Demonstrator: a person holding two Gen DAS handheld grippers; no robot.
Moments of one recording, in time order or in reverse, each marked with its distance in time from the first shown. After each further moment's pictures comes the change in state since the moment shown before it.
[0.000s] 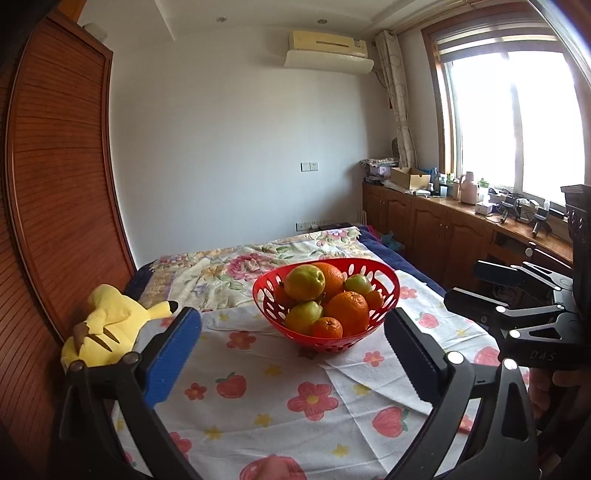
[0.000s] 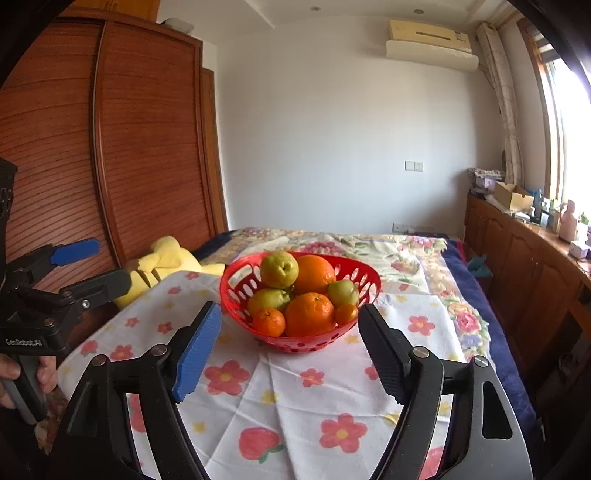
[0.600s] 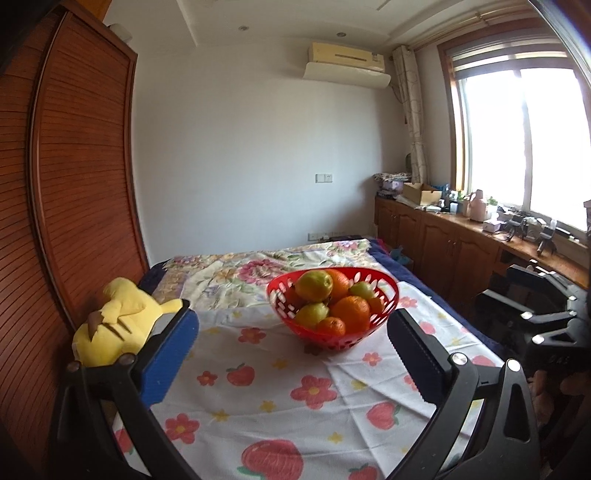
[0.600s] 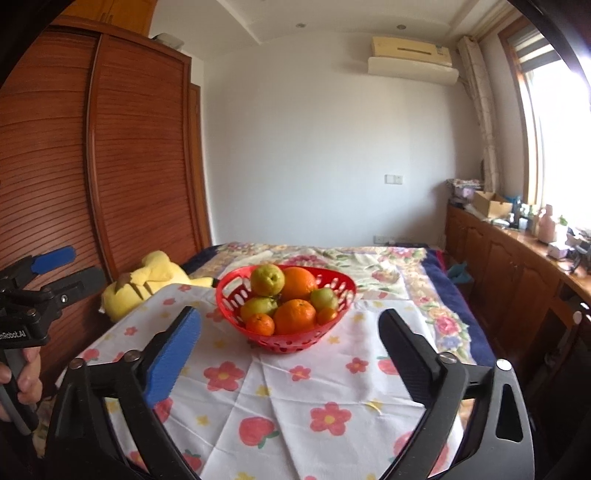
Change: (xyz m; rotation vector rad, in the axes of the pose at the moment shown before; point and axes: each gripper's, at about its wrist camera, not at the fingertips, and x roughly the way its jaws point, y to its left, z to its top) left arm -0.037 0.003 -0.013 -0.058 -0.036 0.058; right arm -0.046 0.006 -0.003 0.012 -0.062 -0.087
